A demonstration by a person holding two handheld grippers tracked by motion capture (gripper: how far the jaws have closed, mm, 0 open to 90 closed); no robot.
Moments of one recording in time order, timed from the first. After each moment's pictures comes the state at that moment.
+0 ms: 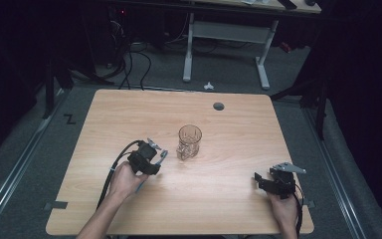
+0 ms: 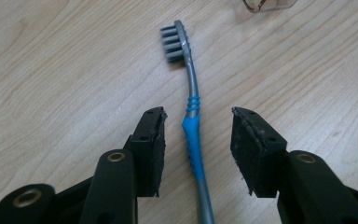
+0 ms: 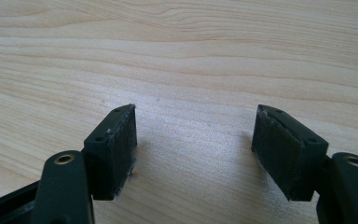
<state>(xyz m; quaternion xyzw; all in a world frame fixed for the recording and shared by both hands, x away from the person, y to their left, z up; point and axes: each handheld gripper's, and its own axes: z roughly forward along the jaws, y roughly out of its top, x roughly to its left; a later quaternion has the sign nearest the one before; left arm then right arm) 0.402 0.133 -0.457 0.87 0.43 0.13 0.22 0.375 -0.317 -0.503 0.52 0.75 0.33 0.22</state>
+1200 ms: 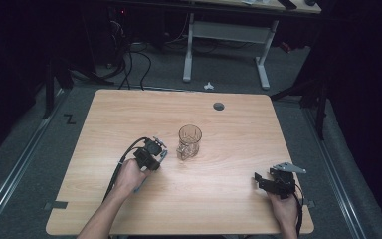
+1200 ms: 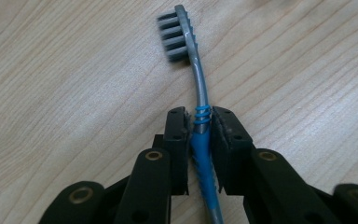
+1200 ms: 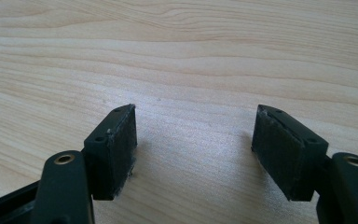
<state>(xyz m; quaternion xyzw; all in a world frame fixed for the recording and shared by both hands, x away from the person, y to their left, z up) 0.426 0.124 -0.471 0.88 0.43 0.10 0.16 0.375 -0.317 -0.503 0.52 0.75 0.33 0.22</state>
